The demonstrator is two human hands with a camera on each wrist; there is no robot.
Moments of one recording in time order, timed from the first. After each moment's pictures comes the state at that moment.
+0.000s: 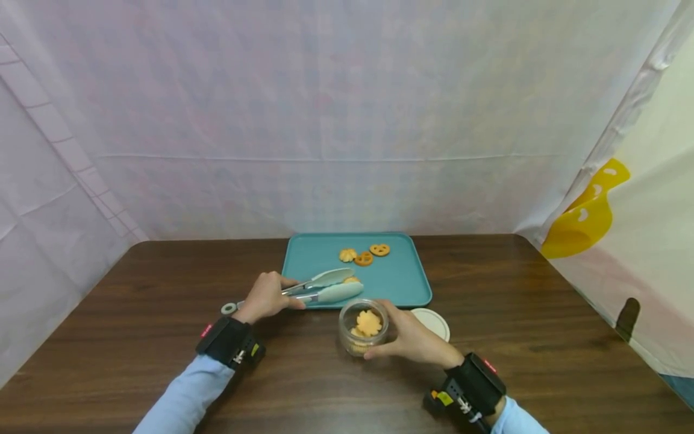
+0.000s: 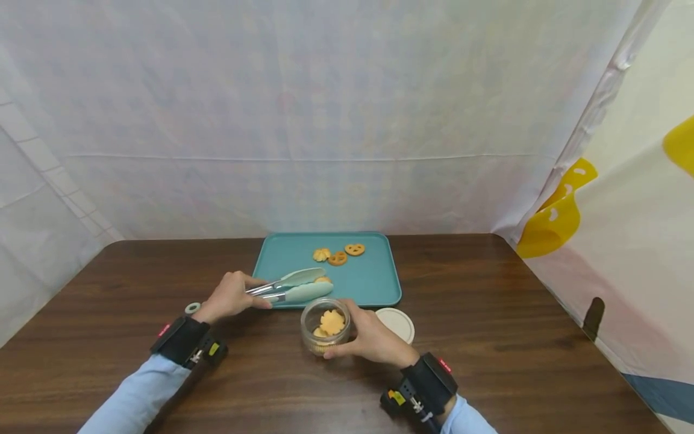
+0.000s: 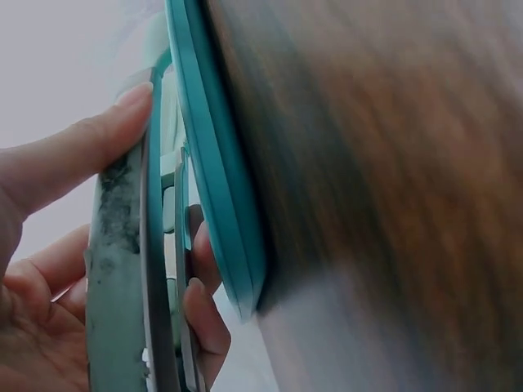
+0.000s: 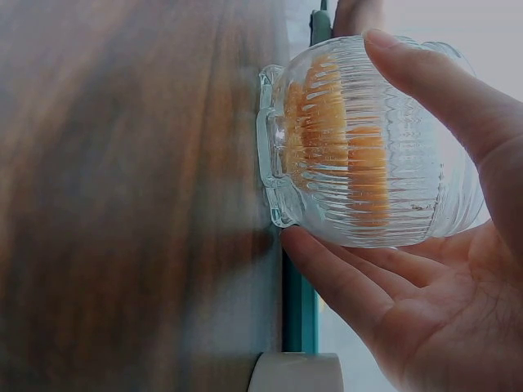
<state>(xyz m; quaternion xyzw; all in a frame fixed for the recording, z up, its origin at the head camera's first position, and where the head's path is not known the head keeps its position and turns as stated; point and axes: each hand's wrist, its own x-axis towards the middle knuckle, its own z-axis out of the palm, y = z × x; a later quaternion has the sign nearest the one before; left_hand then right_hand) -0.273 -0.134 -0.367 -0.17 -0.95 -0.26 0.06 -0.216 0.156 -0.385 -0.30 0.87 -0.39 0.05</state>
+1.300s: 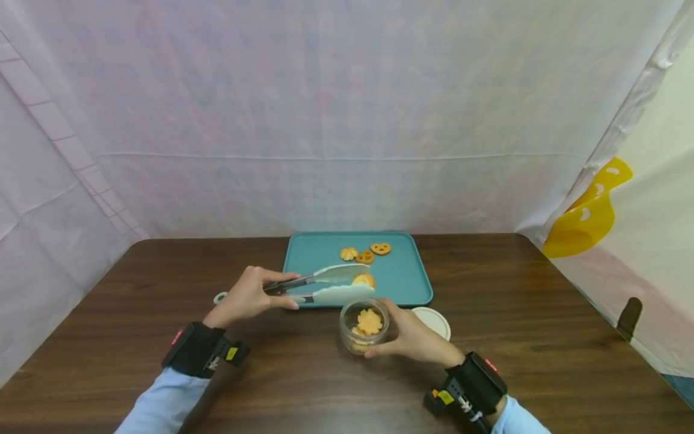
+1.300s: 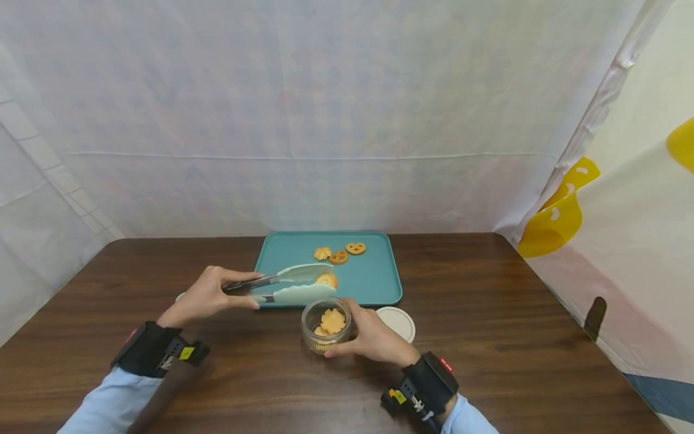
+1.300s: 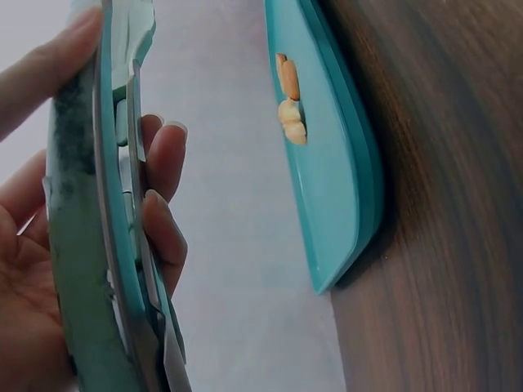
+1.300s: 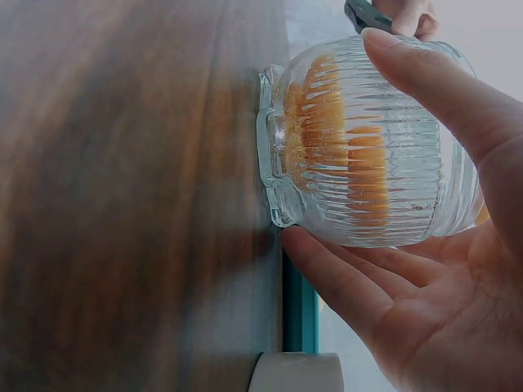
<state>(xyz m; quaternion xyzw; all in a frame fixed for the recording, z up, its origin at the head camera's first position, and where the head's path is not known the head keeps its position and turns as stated) -0.246 -0.158 -0.339 -0.30 -0.89 -0.35 0.06 -0.215 0.156 -0.385 -0.29 0.89 -0.35 0.04</state>
